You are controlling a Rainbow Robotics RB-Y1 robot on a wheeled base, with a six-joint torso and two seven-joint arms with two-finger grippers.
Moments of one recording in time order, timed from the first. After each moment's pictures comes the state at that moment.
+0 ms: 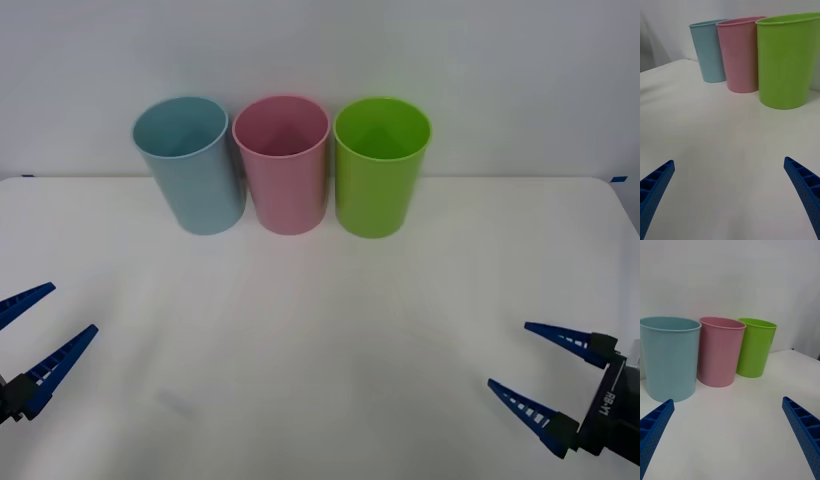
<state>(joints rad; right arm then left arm) 0.43 -0.56 -0.21 -1.74 1.05 -1.04 0.11 0.35 0.40 0.52 -1.66 -0.96 -1.22 0.00</state>
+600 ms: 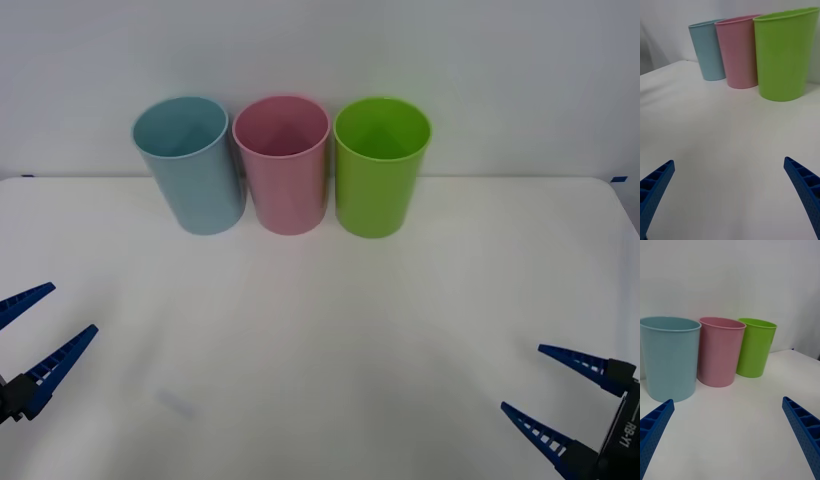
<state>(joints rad) 0.51 -0.51 -0.27 -1.73 1.04 -1.11 0.13 0.35 0.40 0.52 -1.66 -0.96 -1.22 0.00</state>
